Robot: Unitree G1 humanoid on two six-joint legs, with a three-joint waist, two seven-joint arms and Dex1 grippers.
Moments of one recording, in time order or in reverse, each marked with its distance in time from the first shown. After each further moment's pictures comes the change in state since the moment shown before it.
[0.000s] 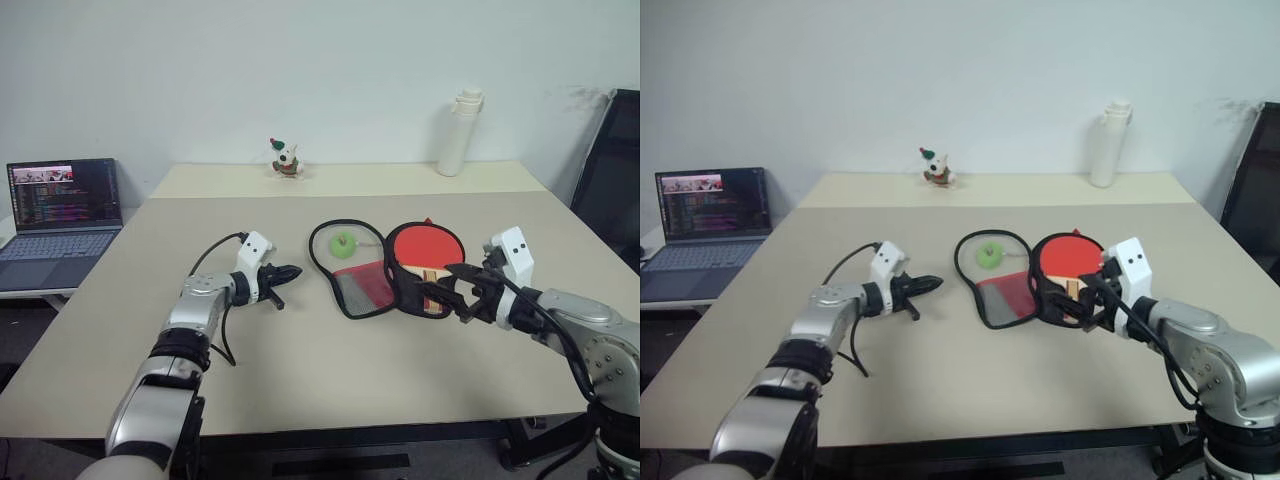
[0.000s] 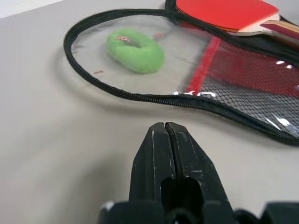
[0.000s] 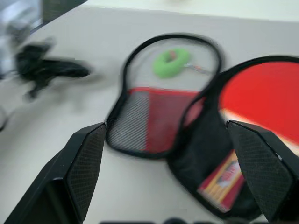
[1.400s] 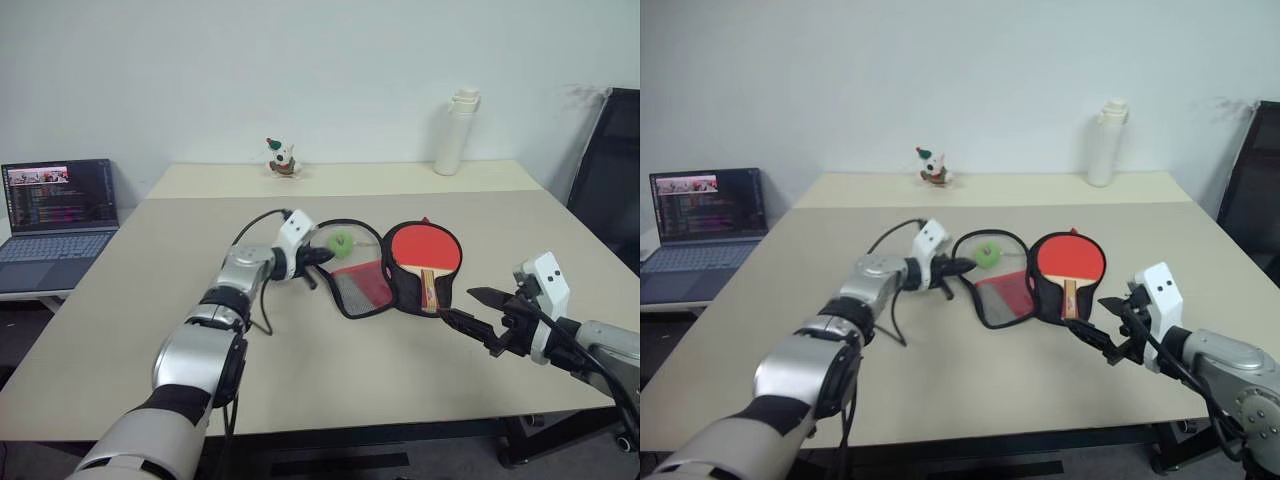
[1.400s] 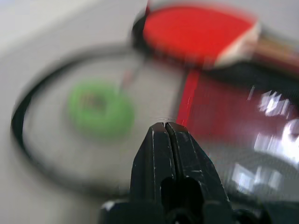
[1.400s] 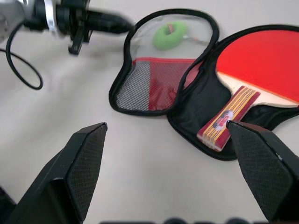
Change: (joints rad) left arm -0.269 -0.103 0.003 0.375 0.193 -0.148 0.022; right arm 0.195 -0.094 -0.136 -0.123 0.173 0.027 -0.083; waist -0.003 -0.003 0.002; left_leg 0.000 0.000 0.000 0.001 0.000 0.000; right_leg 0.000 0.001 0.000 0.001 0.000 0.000
